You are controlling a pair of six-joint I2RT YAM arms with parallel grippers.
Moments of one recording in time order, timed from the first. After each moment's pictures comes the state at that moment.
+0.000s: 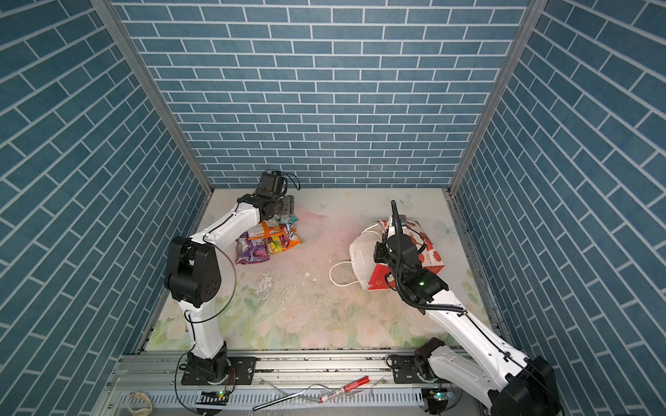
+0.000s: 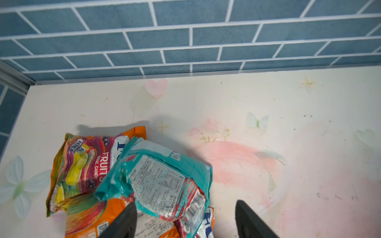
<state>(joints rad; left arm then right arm) -0.33 1.92 1.62 -0.46 -0.22 -0.21 0.60 0.97 0.73 -0.16 0.34 0.33</state>
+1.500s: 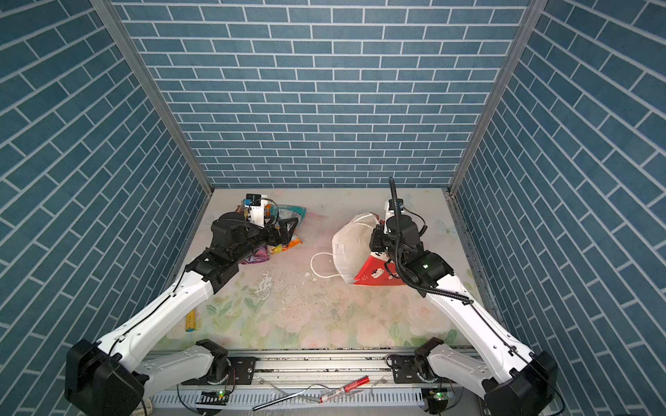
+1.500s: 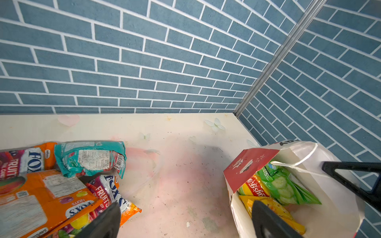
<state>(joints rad) -0.44 1.16 0.90 -0.01 0.16 -0.37 0.60 1.06 1.01 -0.42 0.20 0.39</state>
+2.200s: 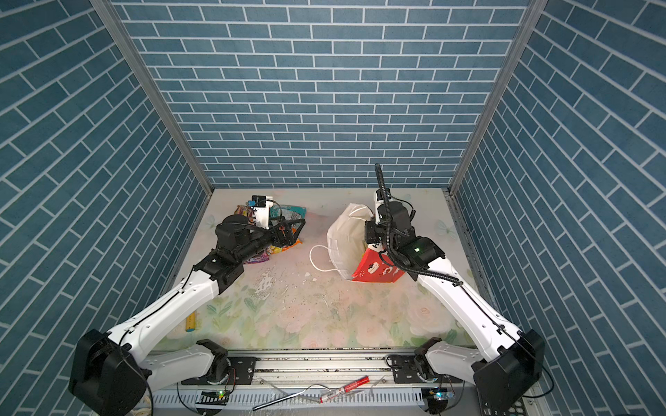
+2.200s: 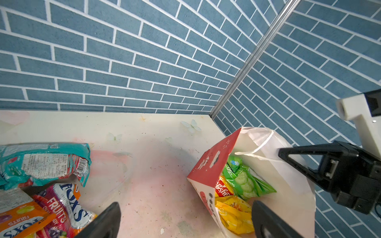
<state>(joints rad) -0.45 1.16 0.84 0.14 0.27 -0.46 0.60 1.21 1.17 -0.49 0.21 0.21</state>
